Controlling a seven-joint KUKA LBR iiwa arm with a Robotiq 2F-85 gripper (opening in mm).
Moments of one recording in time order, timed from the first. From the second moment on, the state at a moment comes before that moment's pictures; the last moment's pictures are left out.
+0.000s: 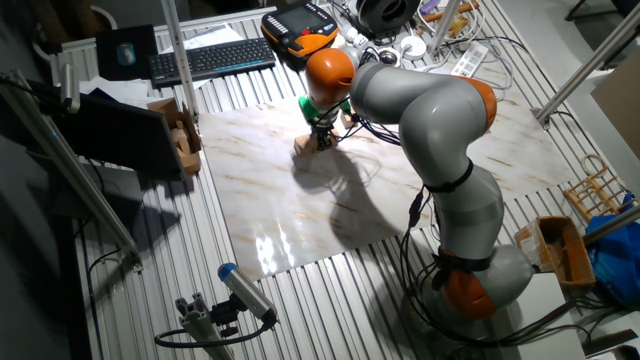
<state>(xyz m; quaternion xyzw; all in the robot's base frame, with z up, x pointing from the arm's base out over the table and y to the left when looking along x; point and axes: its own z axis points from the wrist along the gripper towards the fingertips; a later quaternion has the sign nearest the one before) 0.633 0.162 0.043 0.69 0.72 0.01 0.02</state>
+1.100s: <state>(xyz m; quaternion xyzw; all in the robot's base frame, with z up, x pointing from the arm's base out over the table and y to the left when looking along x) 0.635 0.163 0.053 0.69 0.72 0.01 0.02</state>
